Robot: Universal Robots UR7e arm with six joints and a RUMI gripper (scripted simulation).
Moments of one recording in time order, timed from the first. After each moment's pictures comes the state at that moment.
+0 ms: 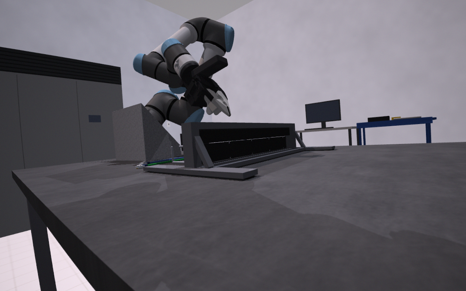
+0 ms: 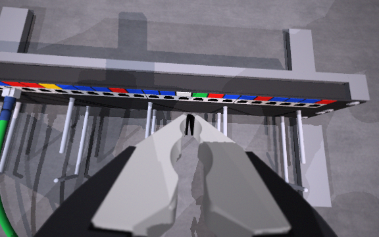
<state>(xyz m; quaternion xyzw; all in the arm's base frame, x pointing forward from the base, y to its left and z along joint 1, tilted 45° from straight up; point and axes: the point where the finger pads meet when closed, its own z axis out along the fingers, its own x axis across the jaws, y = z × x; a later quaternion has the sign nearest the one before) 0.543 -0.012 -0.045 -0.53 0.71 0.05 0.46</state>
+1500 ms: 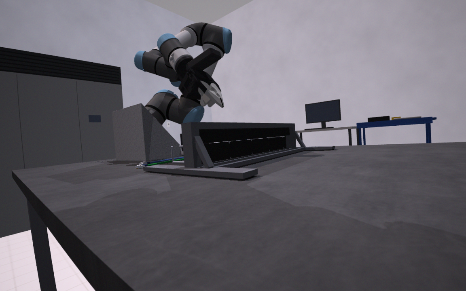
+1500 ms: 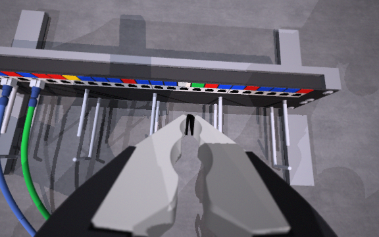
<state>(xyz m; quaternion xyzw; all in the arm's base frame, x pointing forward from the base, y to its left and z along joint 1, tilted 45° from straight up) 0.521 -0.032 -0.024 -0.53 0.71 0.04 0.46</state>
